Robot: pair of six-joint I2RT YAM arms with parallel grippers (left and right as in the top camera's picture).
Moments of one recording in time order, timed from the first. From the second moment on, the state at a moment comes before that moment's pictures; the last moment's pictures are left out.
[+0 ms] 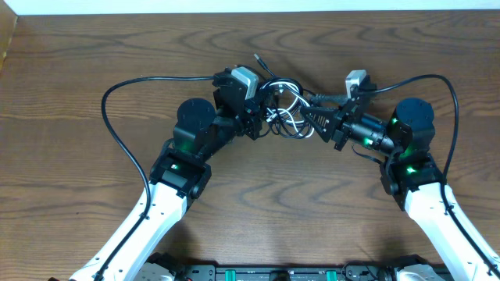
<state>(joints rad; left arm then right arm) -0.45 1.23 0.79 0.29 0.33 -0.15 0.21 1.22 0.68 0.38 -0.84 0.40</state>
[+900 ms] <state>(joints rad) -0.45 1.23 0.80 0.05 -0.43 -0.62 0.21 1.22 0.68 0.29 -0.64 0.50</state>
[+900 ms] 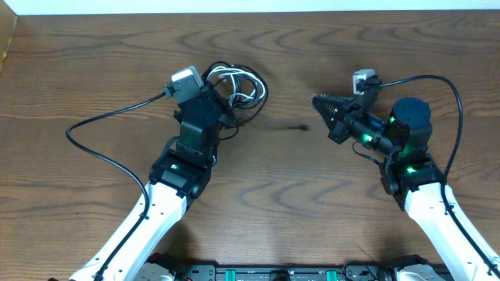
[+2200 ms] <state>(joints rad) -0.45 1.23 0.80 0.32 0.34 -0.17 0.21 1.22 0.68 0.39 -0.88 0.36</state>
